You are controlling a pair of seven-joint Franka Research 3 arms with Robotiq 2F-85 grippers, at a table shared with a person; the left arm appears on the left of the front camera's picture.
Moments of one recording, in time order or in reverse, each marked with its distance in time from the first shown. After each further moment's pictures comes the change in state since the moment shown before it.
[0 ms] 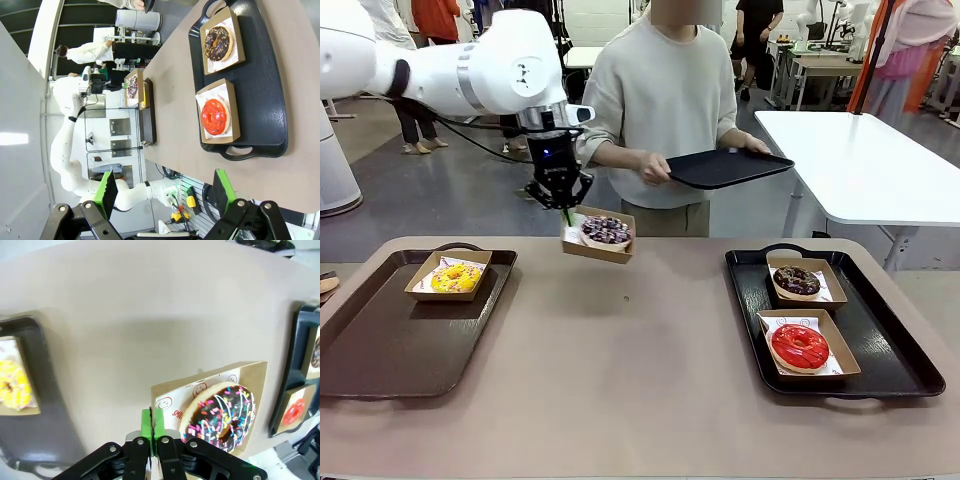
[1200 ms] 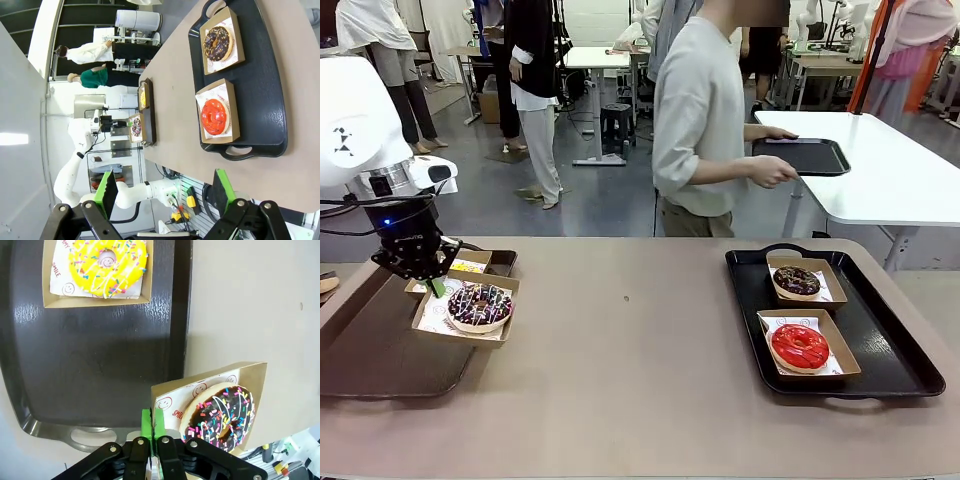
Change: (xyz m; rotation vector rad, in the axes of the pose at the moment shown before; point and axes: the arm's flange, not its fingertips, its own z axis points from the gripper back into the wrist) left arm -0.172 0.176 -0.031 0.036 -0.028 0.097; right arm 0.000 0.000 0.001 0.000 -0.002 -0.001
